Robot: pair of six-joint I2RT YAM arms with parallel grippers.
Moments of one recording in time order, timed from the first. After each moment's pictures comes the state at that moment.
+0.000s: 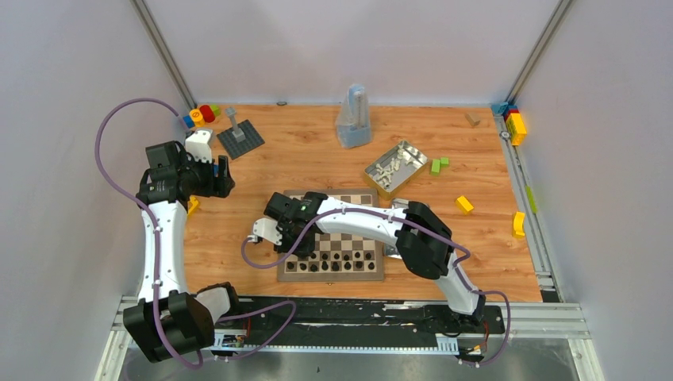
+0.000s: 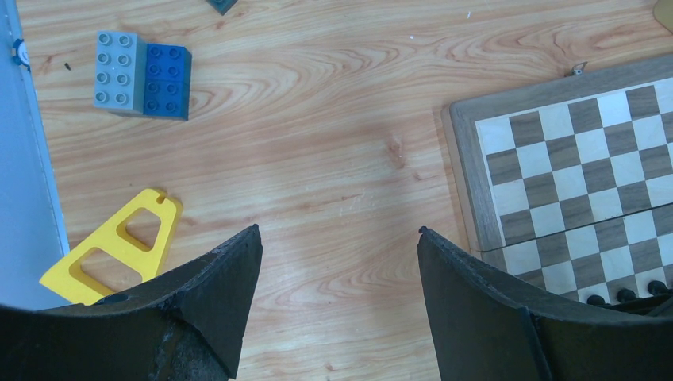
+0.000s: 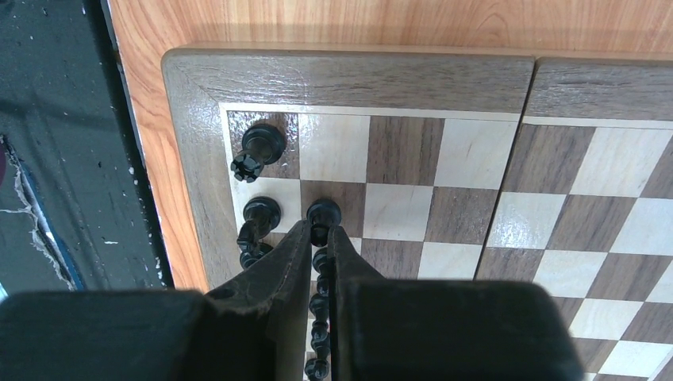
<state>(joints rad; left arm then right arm) 0.29 1.09 1.05 -0.72 0.44 0.28 1.17 2.14 1.79 -0.89 -0.20 -0.40</state>
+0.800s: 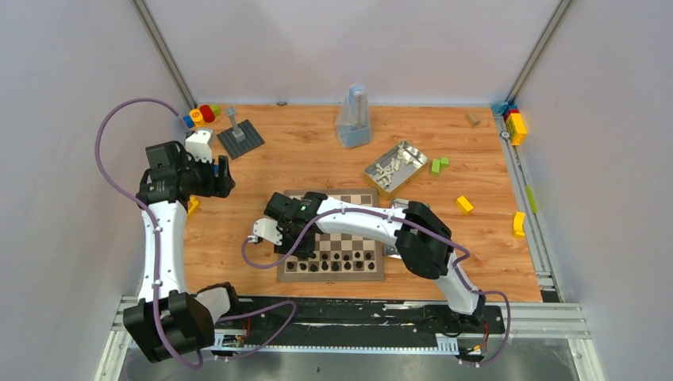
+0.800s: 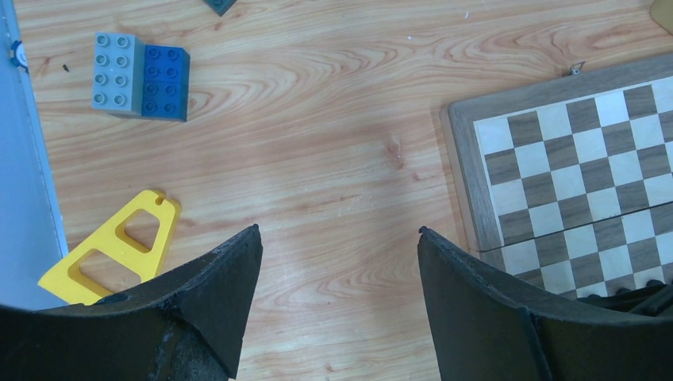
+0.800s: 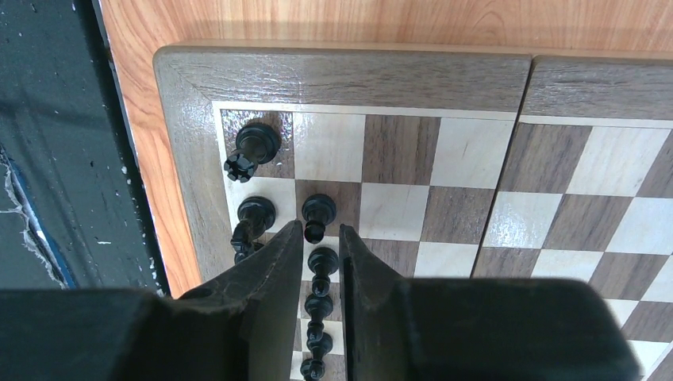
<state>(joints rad) 0.29 1.09 1.05 -0.72 0.44 0.28 1.17 2.14 1.79 -0.89 -0.19 -0.40</state>
